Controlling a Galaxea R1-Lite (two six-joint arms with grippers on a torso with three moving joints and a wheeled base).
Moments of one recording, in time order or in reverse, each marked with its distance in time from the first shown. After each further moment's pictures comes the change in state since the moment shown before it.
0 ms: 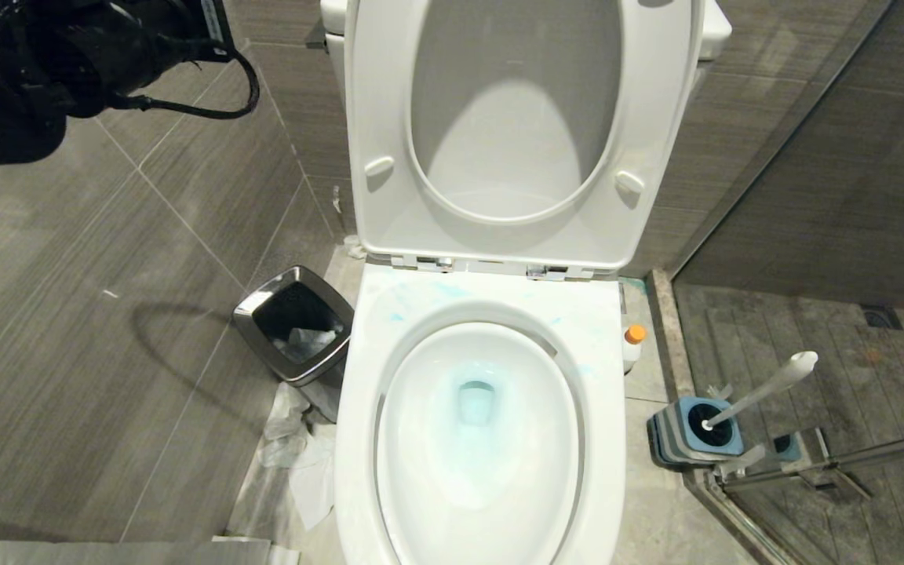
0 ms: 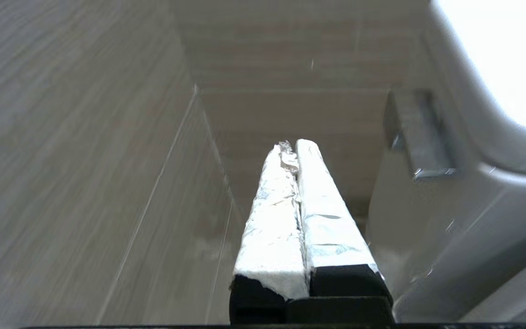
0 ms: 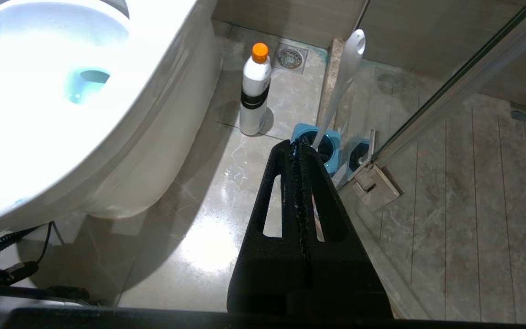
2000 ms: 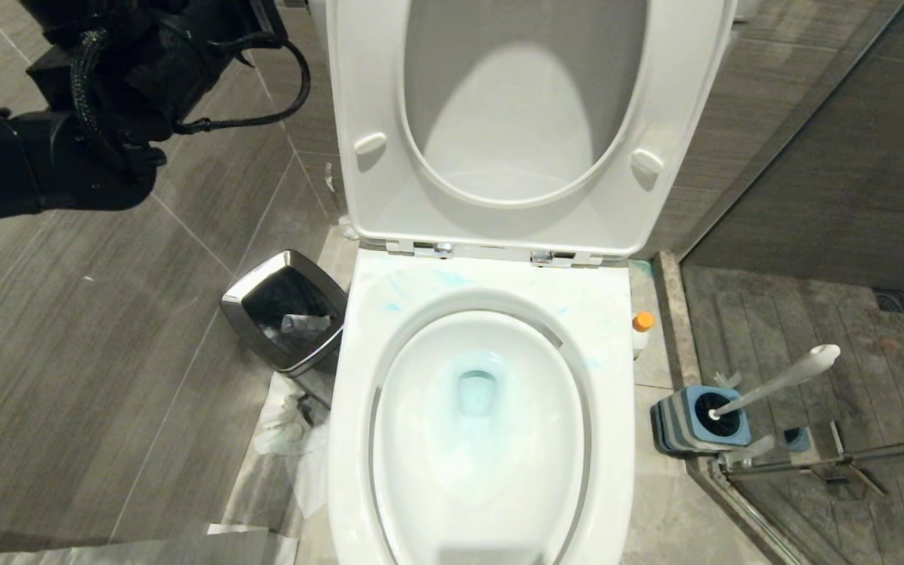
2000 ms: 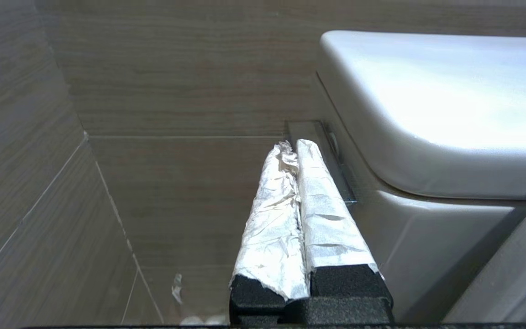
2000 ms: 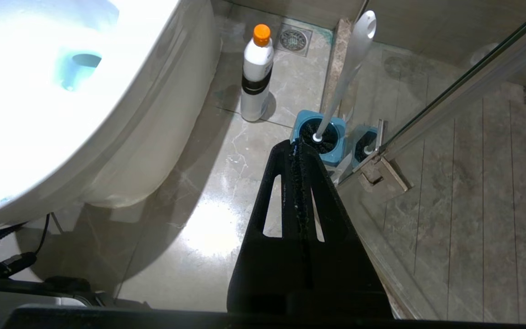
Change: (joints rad) left arm -0.063 0.063 0.090 -0.400 -0.162 -0.080; right arm 0.000 0.000 0.000 0.000 0.000 0.000
